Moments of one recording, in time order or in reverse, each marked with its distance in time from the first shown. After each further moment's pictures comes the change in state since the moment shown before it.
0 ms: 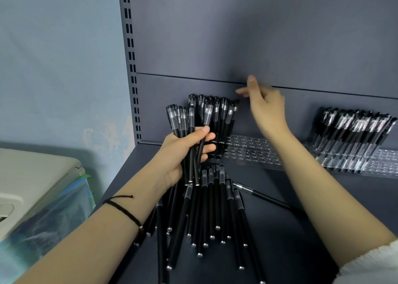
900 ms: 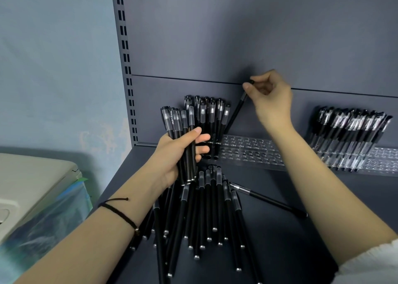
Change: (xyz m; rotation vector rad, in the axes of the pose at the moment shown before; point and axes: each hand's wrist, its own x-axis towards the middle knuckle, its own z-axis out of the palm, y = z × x) left_hand 0.003 -0.001 -0.001 0.017 0.042 0.010; right_hand 0.011 0.005 -0.011 0.161 0.129 -0.092
